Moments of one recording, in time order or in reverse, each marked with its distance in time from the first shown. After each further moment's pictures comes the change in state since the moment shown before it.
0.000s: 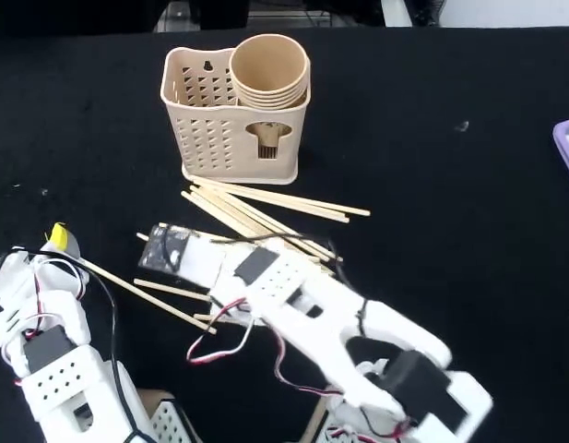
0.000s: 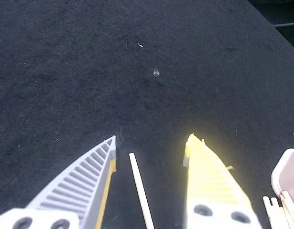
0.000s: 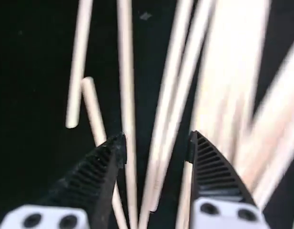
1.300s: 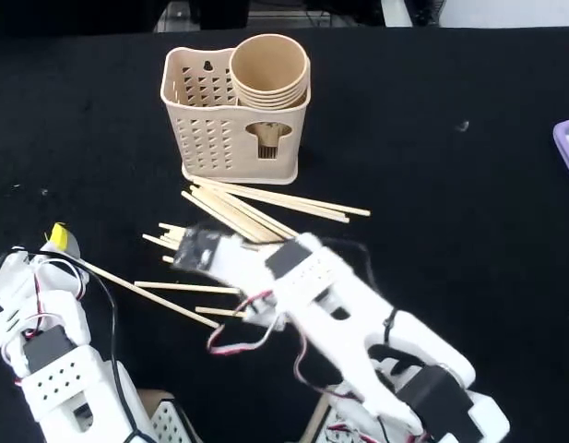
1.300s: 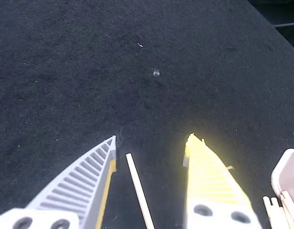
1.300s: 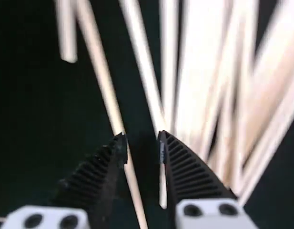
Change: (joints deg) left arm 0.0 0.0 0.0 0.0 0.0; right arm 3.8 -6.2 5.7 7.7 6.4
